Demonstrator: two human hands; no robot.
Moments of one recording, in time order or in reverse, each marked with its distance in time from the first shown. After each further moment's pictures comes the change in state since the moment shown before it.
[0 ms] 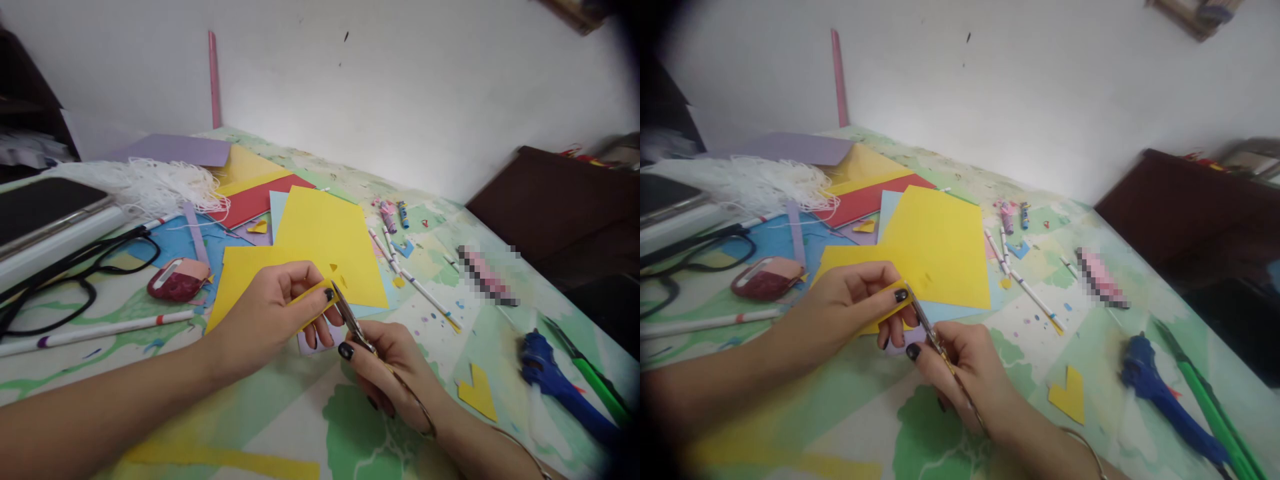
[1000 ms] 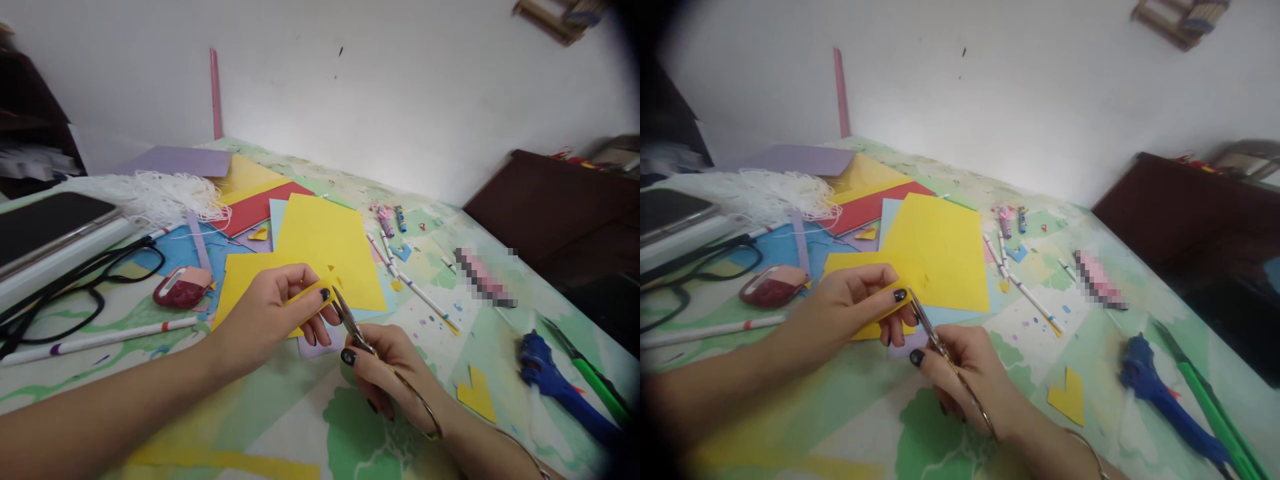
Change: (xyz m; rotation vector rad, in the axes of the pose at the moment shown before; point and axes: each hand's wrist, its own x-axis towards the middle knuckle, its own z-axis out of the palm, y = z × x) left_hand -0.001 0.007 -0.001 0.016 0.033 -0.027; right_hand -0.002 0.001 -0.004 0.120 -0.059 0.025
